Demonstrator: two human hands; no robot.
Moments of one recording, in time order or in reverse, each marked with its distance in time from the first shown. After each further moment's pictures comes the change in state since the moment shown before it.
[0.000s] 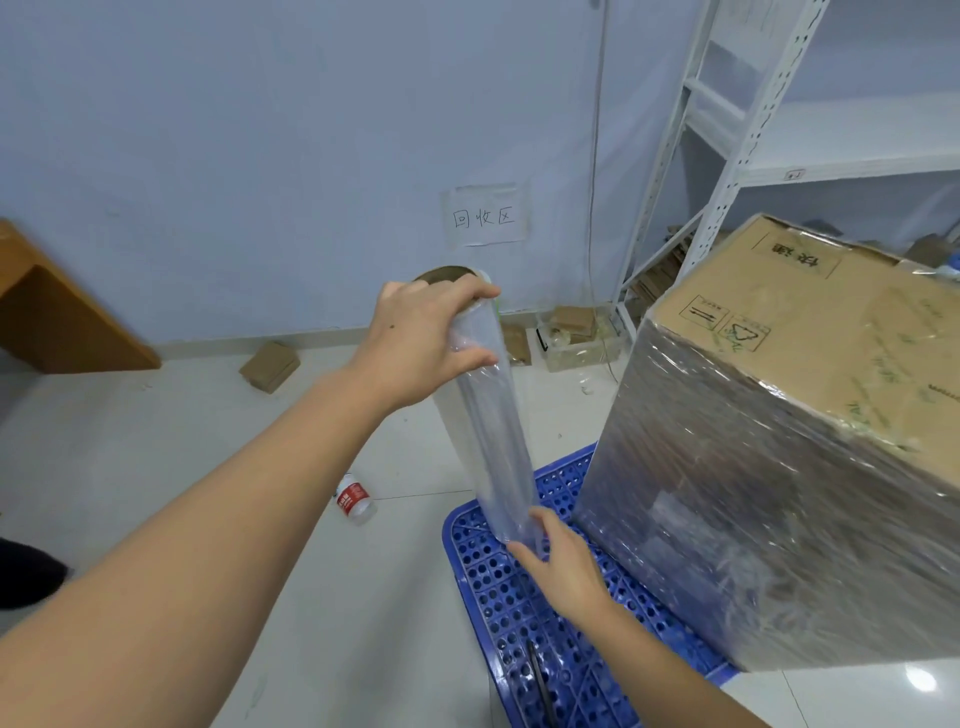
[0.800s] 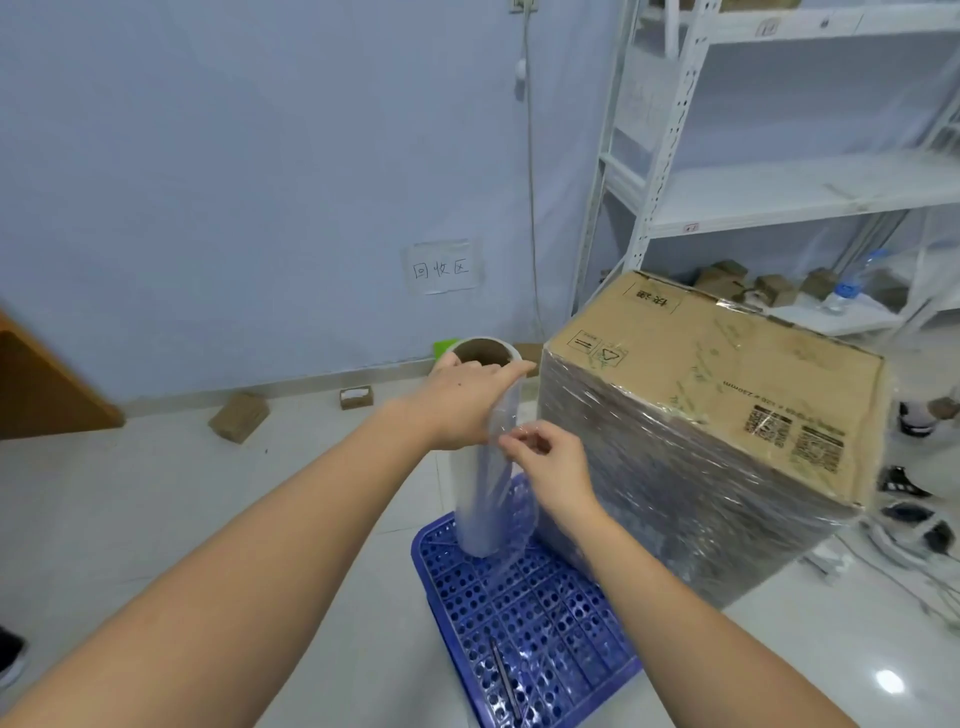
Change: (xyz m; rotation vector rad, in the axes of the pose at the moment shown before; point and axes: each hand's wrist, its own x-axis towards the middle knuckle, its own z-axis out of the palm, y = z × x) left_hand -0.004 0.135 -0.024 0.243 -0.526 0.145; right_hand -0.054 -0.120 -0.151 0.611 0.350 -0.134
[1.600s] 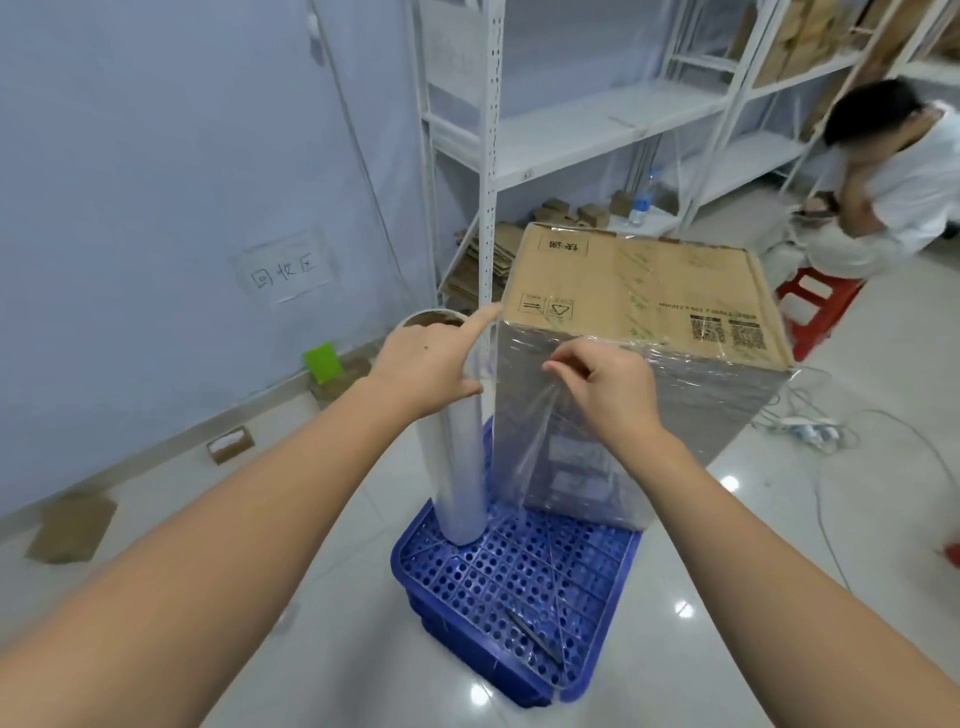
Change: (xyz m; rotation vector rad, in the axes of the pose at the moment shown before) left_hand 0.055 -0.053 0.007 0.057 0.225 0.283; right_hand -0.011 -0.054 -0.035 -0.870 0.569 -0.321
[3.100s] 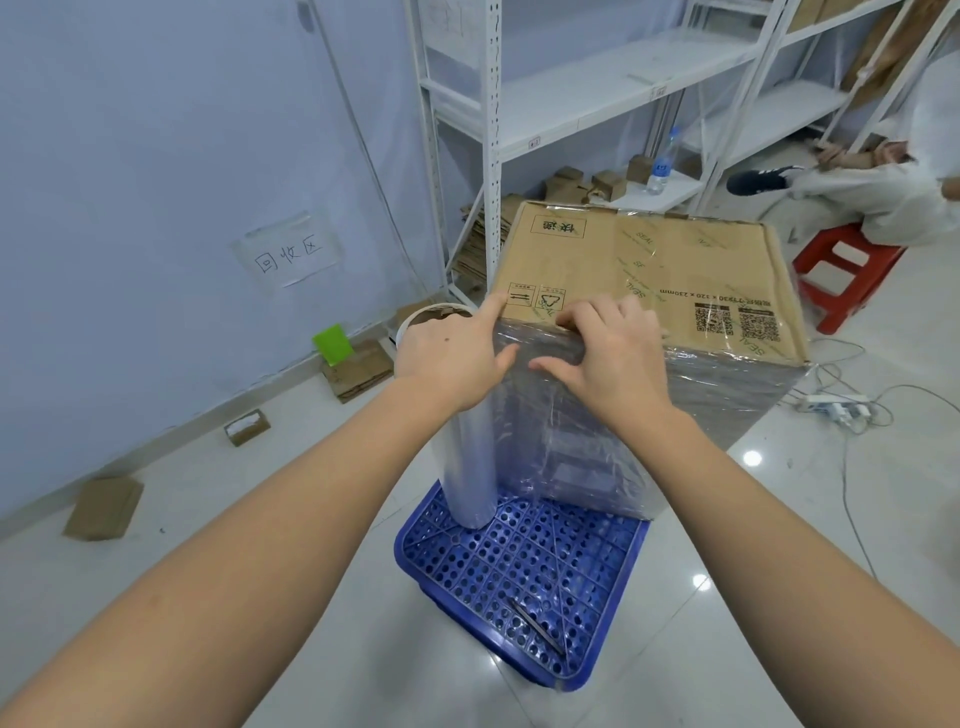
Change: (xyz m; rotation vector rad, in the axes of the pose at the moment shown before) left_hand 0.026 0.047 0.009 0.025 0.014 -0.181; right_hand 0.026 0.025 -0.004 -0.325 -0.037 -0.107
